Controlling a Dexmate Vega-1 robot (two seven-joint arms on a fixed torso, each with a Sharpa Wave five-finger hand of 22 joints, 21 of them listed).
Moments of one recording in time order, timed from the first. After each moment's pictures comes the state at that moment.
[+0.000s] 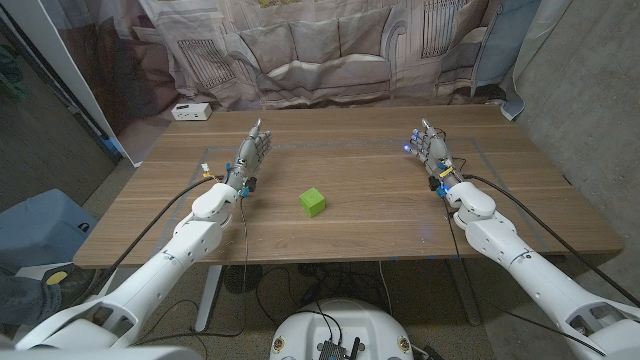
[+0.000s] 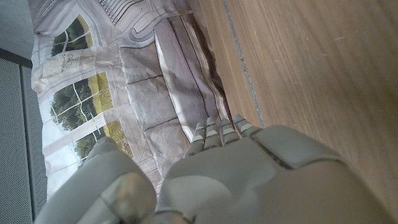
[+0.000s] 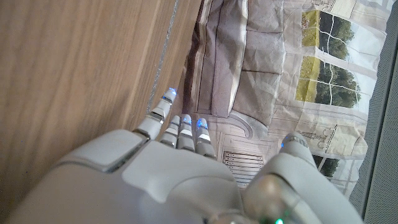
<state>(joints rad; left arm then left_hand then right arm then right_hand) 0.87 0.54 0.37 -1.34 -0.65 -0.28 -0.04 0.22 -0.04 0.15 0.08 0.20 0.07 0.09 0.18 0.17 0.07 0.08 0.19 0.24 -0.02 0.07 0.18 0.18 -0.10 0.03 0.29 0.17 -0.88 -0.53 -0.36 -1.35 0.64 0.28 0.00 0.20 -0.05 0.20 -0.09 0.19 0.13 0.09 0.18 0.19 0.12 0.13 0.19 0.21 0.03 0.06 0.19 0.28 0.31 -0.01 0.27 0.17</state>
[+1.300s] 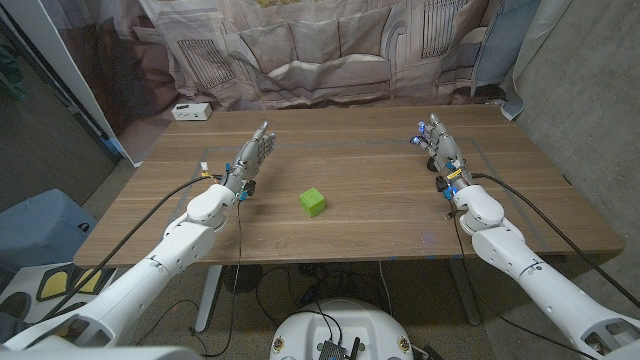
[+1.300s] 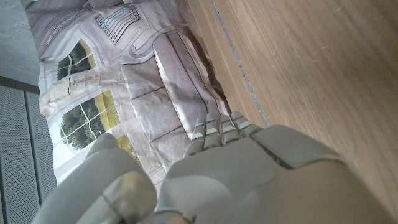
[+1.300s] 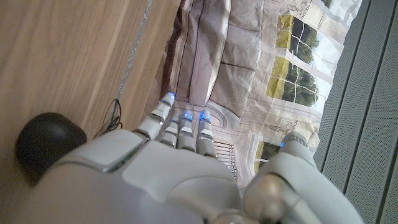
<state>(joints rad) 0.93 0.61 0.37 -1.49 -0.59 -0.22 0.03 0.24 -0.02 0.16 0.07 0.20 0.13 0.11 0.19 0.17 0.12 0.09 0.22 0.22 0.03 0.08 0.20 0.17 -0.05 0.01 0.28 0.17 -0.94 -0.56 -0.33 -1.40 0.56 0.42 -0.04 0.20 -0.05 0.20 -0.09 0.19 0.25 0.06 0.22 0.19 0.19 0.11 0.21 0.20 0.05 0.05 0.20 0.26 0.27 0.00 0.22 0.17</state>
